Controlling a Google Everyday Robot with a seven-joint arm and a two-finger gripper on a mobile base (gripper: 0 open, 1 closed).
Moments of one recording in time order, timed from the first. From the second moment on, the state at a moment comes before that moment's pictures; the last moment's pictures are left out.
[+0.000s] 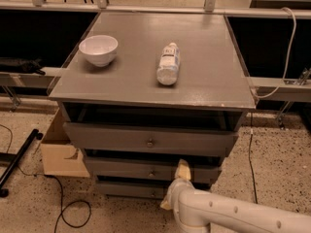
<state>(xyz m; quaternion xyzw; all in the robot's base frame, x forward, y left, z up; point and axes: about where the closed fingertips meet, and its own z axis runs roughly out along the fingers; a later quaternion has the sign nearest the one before) 0.485 -0.072 0.478 -0.51 0.78 -0.15 0.34</state>
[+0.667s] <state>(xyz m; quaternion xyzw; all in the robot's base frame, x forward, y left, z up) 0.515 -0.079 0.475 -0.51 0.78 -0.16 0.32</state>
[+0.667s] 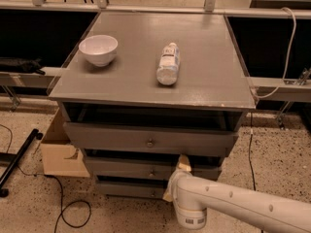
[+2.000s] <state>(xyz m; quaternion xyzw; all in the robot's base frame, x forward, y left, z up) 0.524 -0.095 0.437 -0.50 0.80 -0.15 0.29</state>
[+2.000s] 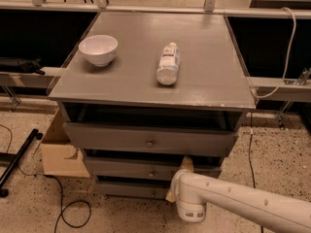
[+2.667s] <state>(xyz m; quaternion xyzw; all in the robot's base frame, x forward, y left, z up) 0.526 -0.089 0.429 -0.51 0.80 -0.11 0.30</state>
